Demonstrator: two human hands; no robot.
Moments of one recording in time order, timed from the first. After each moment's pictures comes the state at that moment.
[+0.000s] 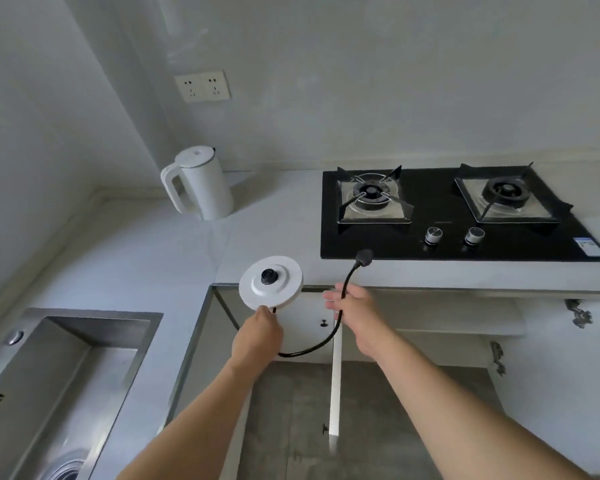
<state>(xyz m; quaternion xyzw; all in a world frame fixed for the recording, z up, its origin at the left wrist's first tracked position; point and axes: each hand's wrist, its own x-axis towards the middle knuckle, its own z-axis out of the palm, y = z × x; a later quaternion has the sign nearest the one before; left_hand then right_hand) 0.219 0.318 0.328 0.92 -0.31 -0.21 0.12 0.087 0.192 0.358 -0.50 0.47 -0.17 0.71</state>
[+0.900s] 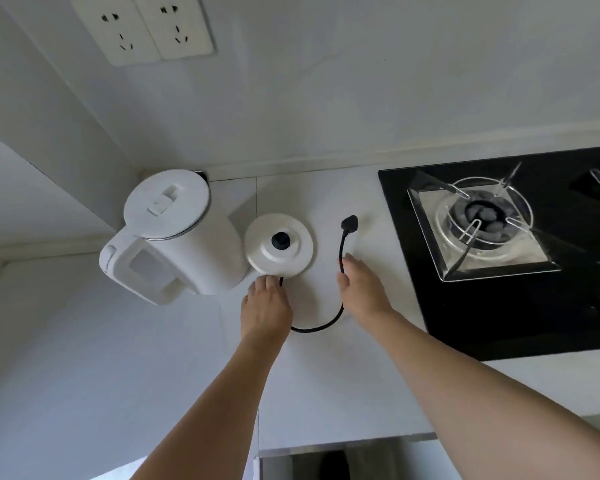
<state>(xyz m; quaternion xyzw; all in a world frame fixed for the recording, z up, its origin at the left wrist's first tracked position) 0.601 0.107 0.211 0.90 -0.38 -0.12 0.15 0.465 -0.008 0.233 -0.80 0.49 -0.07 0.33</state>
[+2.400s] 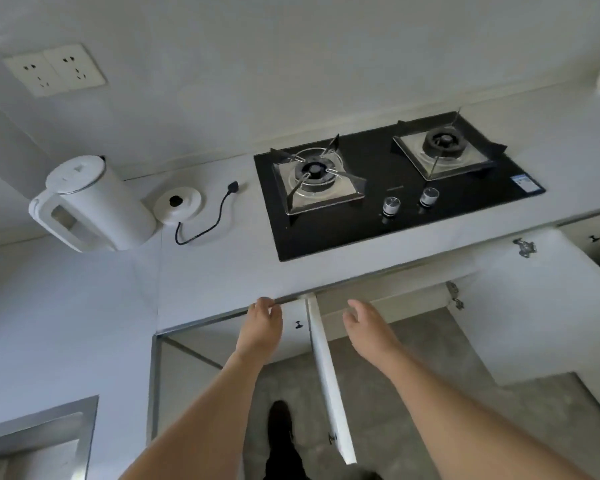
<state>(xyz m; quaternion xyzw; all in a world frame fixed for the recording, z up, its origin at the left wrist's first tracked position) 0.292 0.211 0.261 0.84 -0.32 -0.35 0.26 0.091 0.145 0.282 -0.68 0.57 -0.05 0.46</state>
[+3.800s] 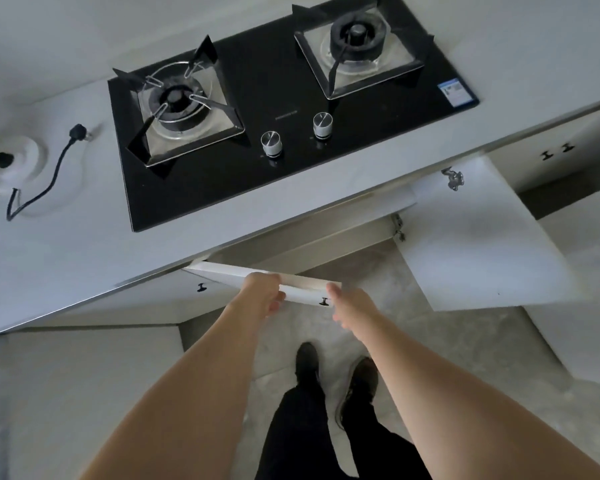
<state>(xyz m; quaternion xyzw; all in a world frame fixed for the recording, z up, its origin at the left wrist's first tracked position) 0.050 0.057 0.197 0.83 -0.02 -0.54 0.16 -0.120 0.041 0.189 -0.48 0.67 0.09 0.55</state>
